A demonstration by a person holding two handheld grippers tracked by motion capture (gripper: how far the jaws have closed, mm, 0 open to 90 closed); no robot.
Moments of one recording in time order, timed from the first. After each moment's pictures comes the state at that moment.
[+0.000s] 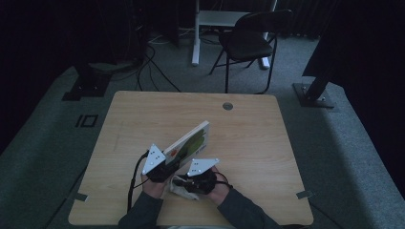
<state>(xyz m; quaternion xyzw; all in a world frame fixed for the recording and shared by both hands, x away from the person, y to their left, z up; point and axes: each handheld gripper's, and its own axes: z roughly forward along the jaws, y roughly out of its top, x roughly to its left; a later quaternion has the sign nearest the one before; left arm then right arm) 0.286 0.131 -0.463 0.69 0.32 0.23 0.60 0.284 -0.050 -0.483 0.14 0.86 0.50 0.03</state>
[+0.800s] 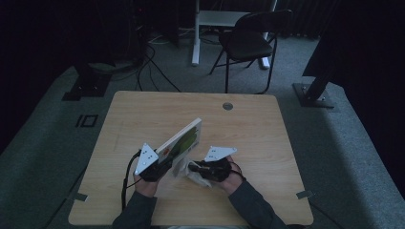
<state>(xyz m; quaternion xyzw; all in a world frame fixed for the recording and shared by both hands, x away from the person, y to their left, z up) 0.284 0.149 -0.456 0.69 0.32 0.27 0.59 0.315 -0.097 -0.473 0.20 0.84 0.50 0.07</state>
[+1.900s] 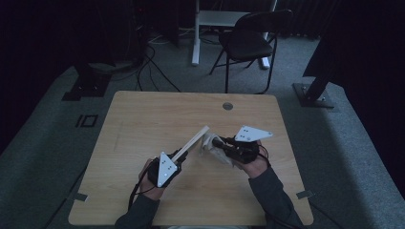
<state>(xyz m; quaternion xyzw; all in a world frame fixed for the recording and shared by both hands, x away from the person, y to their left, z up) 0.270 0.114 -0.467 0.75 0.24 0.38 0.48 0.330 -0.162 -0.404 0.23 0.79 0.55 0.16</state>
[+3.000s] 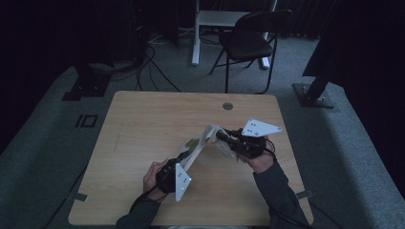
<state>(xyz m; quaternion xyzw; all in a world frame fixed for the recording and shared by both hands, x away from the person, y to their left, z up) 0.255 0.089 -0.479 0.76 0.16 0.51 0.38 0.326 -0.171 -0.372 0.21 0.78 0.57 0.19</state>
